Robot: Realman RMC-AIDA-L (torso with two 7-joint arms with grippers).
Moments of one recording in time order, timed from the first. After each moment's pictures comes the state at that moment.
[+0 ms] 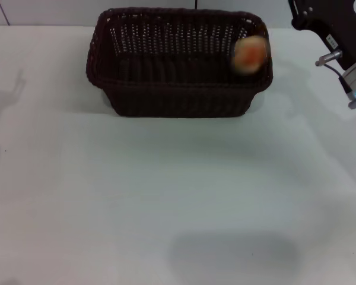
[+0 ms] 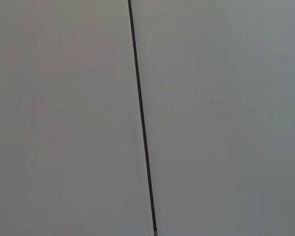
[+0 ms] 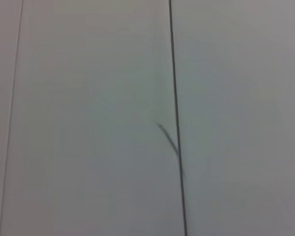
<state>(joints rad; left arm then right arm) -0.37 -2.07 -2.20 -0.34 0.48 -1.07 2.86 0.73 2.08 0.05 0.05 -1.67 -1.36 0.37</state>
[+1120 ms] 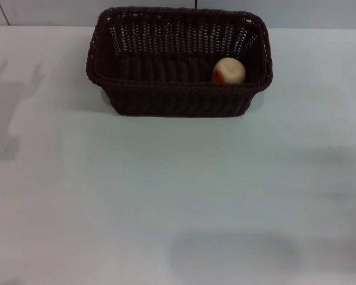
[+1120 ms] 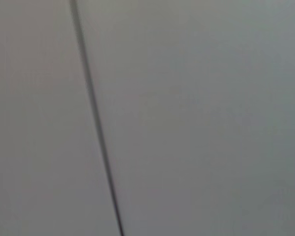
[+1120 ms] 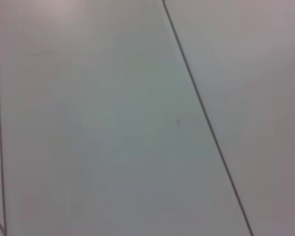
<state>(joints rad) -0.38 -2.07 -2.15 -0.43 0.53 -1.01 2.95 0.27 2.08 0.31 0.14 -1.66 -1.74 0.37</state>
